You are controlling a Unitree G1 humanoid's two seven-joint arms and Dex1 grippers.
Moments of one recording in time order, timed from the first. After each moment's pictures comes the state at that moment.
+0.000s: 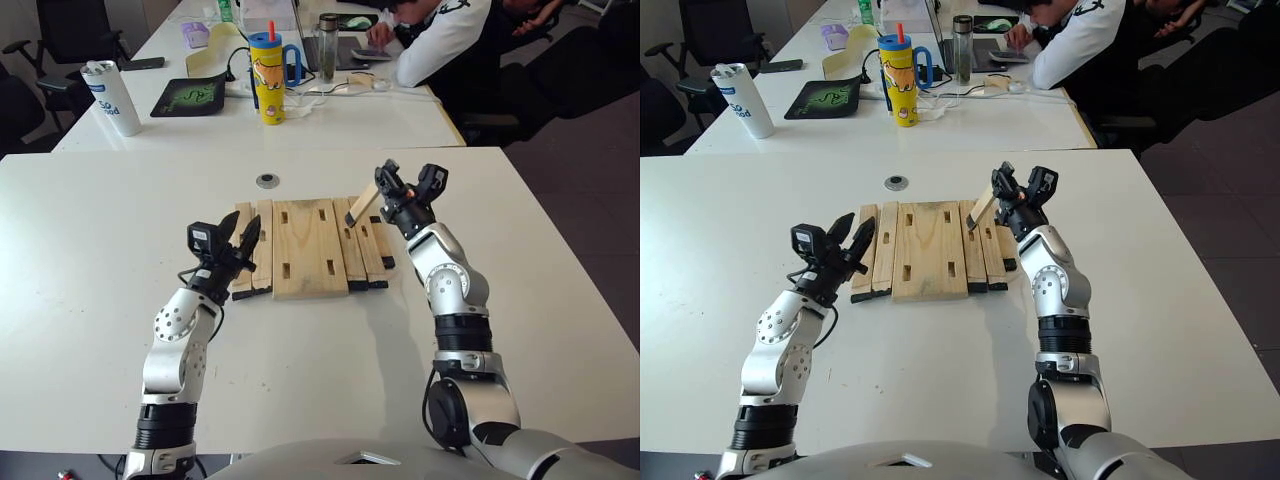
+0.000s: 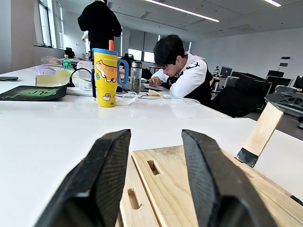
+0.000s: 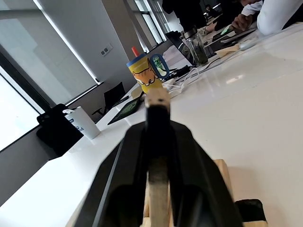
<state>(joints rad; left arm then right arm) -0.02 0.14 0.07 -0.17 -0.31 0.11 -0.32 -0.49 0.00 -0.19 0.29 0.51 0.26 0.19</state>
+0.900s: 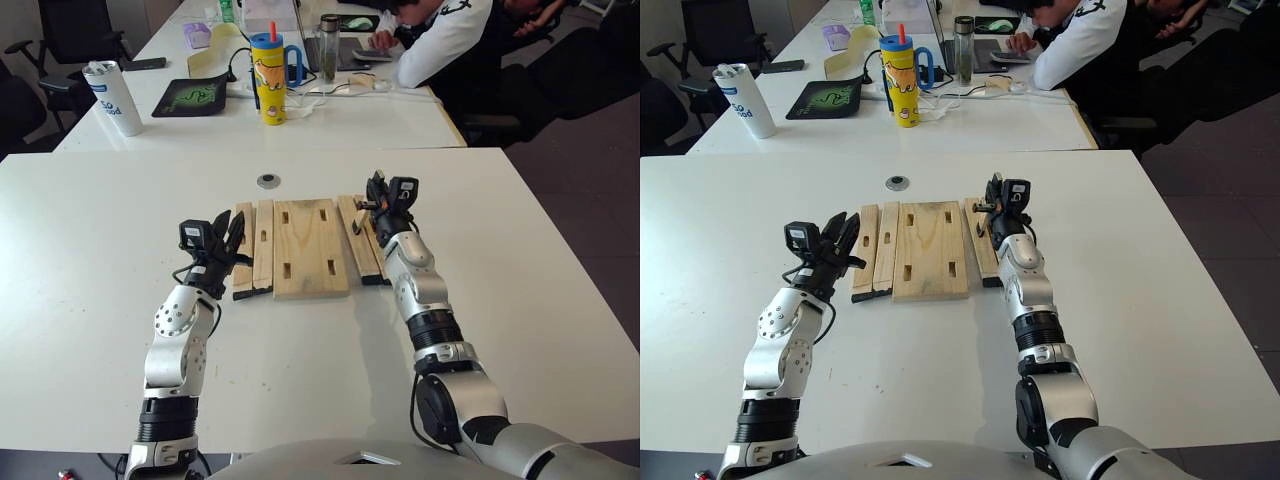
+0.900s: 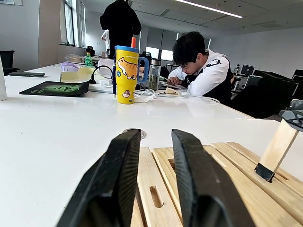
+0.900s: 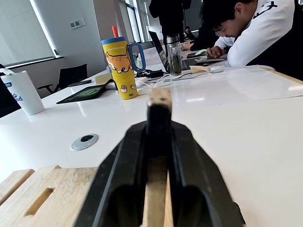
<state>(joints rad) -0.05 0.14 0.08 -0.13 -0.29 0.11 -0.25 -0.53 0.03 -0.07 0.50 0.16 -0.02 0.08</state>
